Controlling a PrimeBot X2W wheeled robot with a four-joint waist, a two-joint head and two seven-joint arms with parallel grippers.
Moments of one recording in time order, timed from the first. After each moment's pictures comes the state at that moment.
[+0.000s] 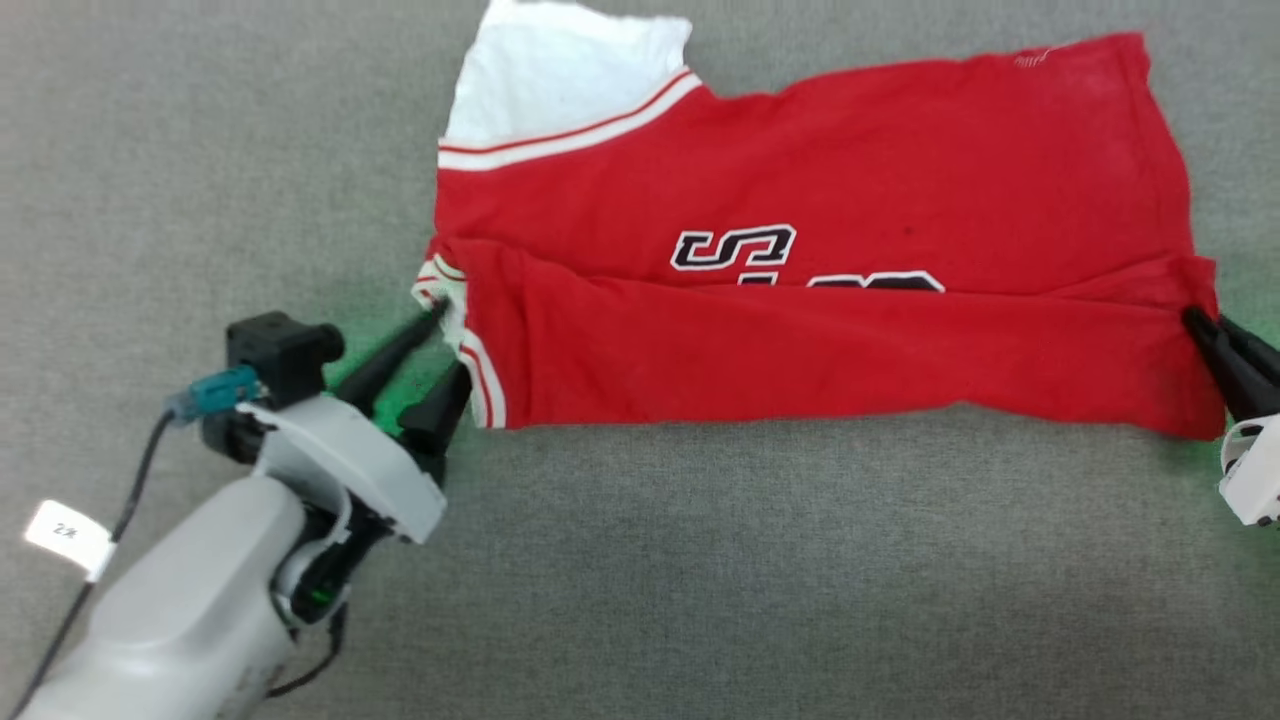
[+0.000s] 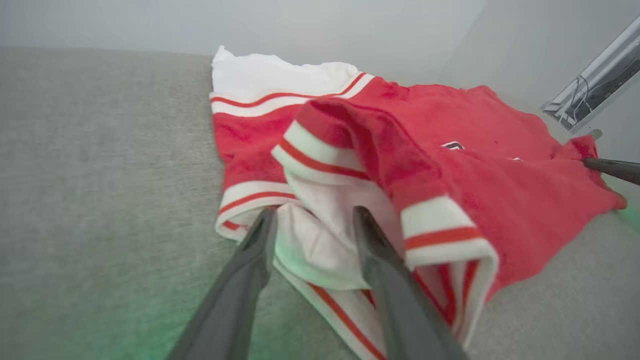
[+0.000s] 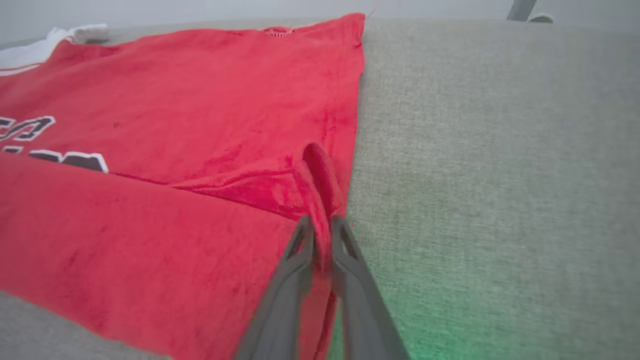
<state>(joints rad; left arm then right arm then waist) -0.69 0.57 -0.81 0.42 -0.99 -0.13 -0.26 -0.50 -0.68 0.38 0.36 0.82 0.13 0.06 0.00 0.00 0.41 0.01</state>
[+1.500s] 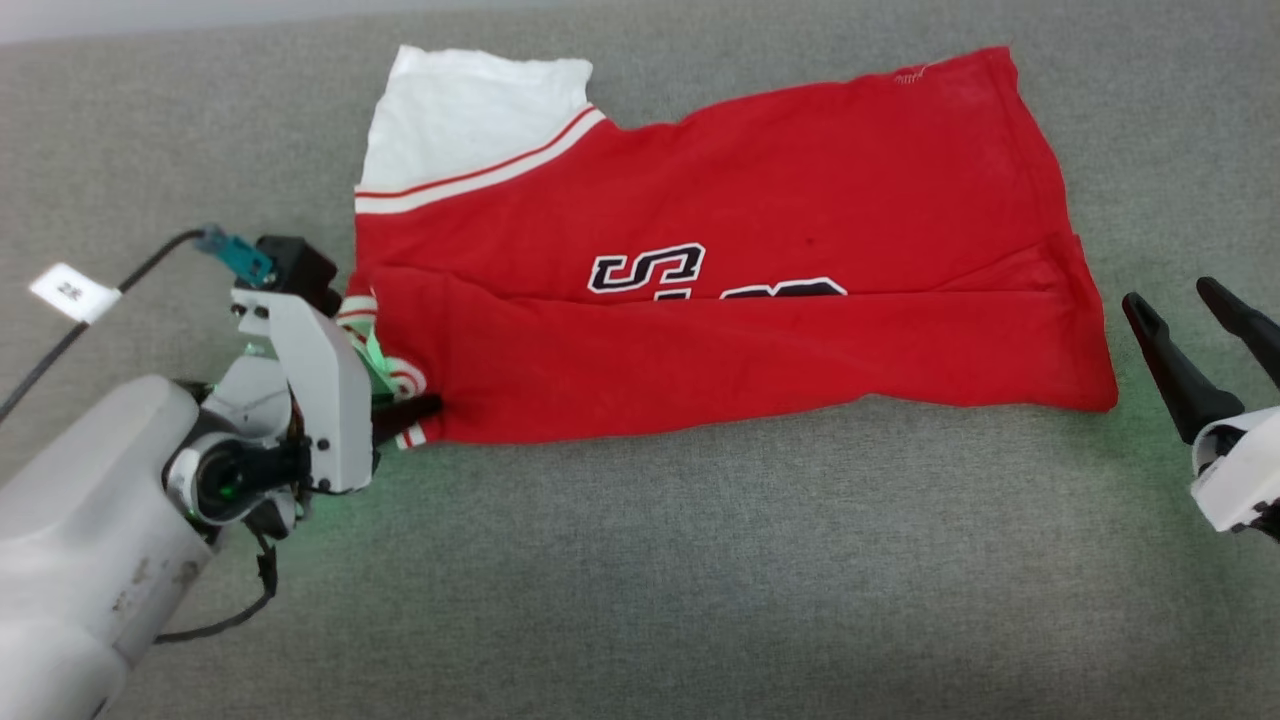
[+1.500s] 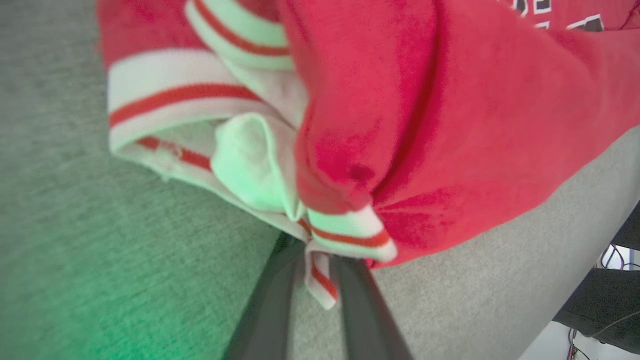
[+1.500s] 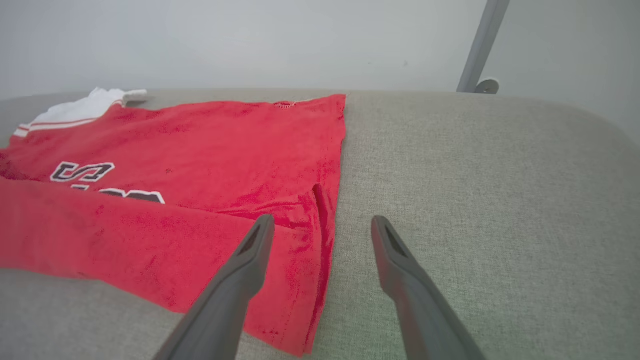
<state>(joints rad) -0.87 0.68 -0.93 0.48 -1.32 -0.06 0.59 -0.42 -0.60 0.26 0.19 0.74 0.13 0.07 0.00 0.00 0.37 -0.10</state>
